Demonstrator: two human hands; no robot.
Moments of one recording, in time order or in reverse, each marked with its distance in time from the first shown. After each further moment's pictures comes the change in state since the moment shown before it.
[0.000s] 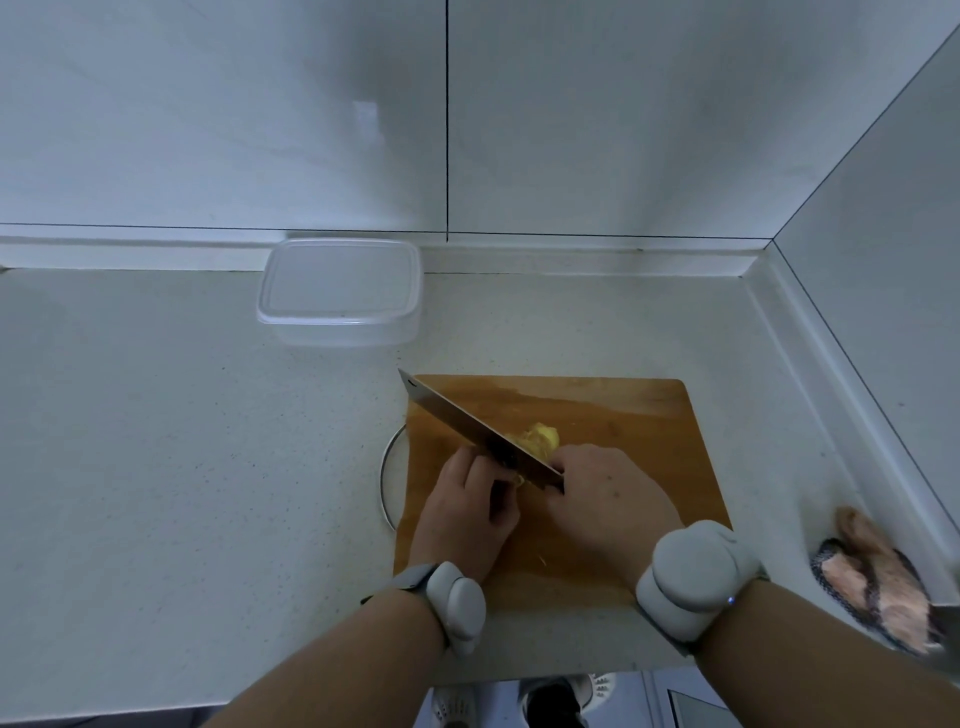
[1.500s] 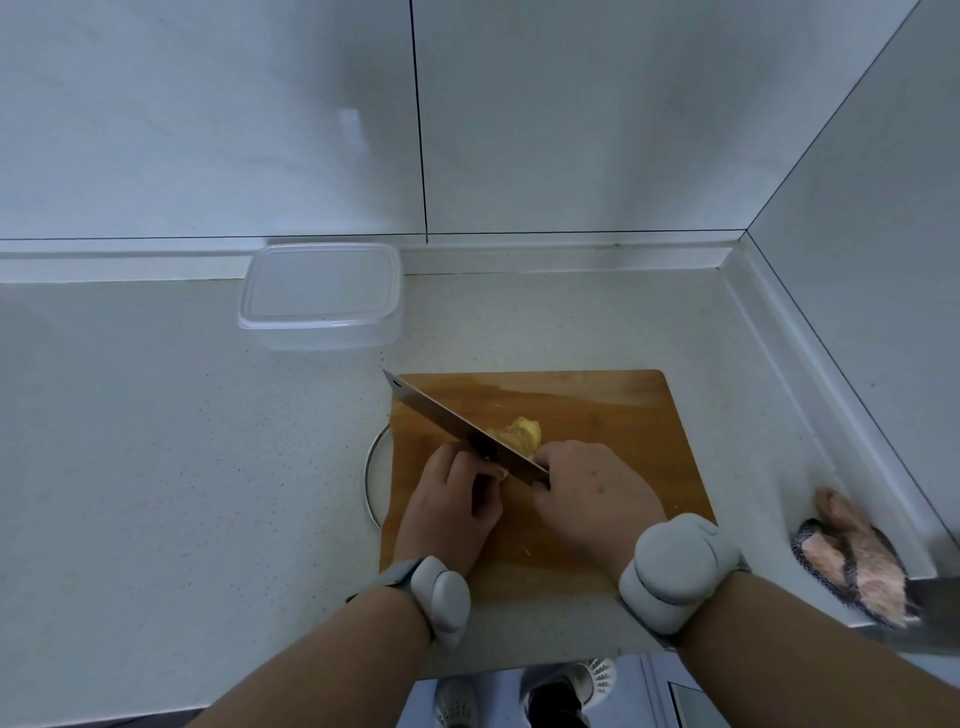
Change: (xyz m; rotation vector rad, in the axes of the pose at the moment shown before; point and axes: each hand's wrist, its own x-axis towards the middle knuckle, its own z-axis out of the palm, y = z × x) left_hand -0.001 0.002 -0.001 0.017 0.015 0.023; right_hand -0.011 0.005 -0.001 0.010 0.041 -0.026
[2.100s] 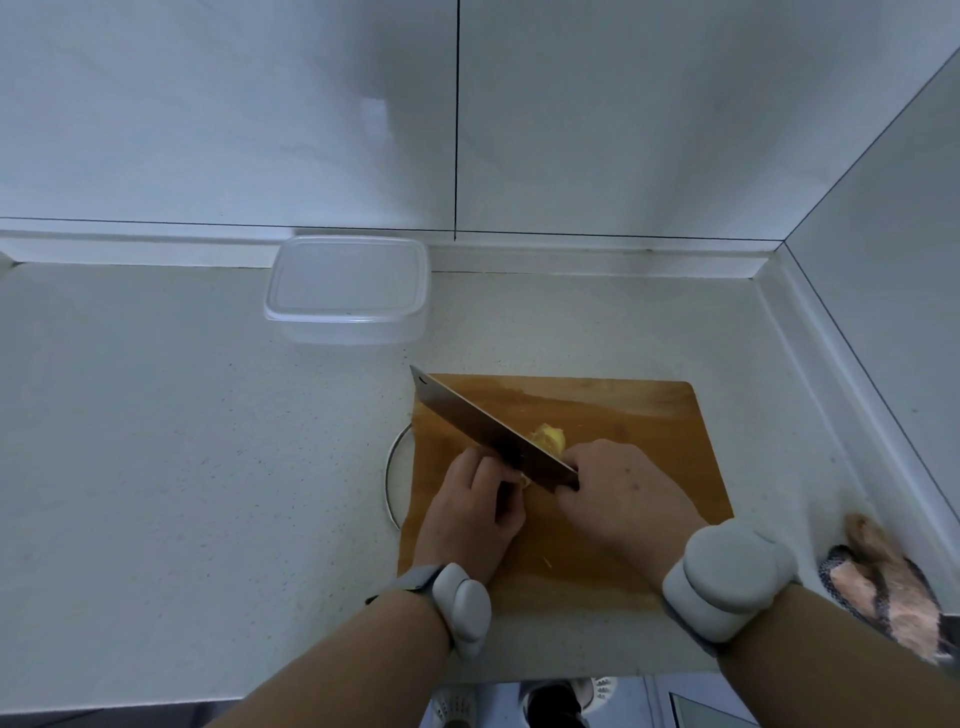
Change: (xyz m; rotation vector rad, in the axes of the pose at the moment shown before) left_hand 0.000 0.000 -0.001 0.000 -0.041 -0.027; right_hand 0.009 -0.002 -0.009 0.012 -0.058 0.008
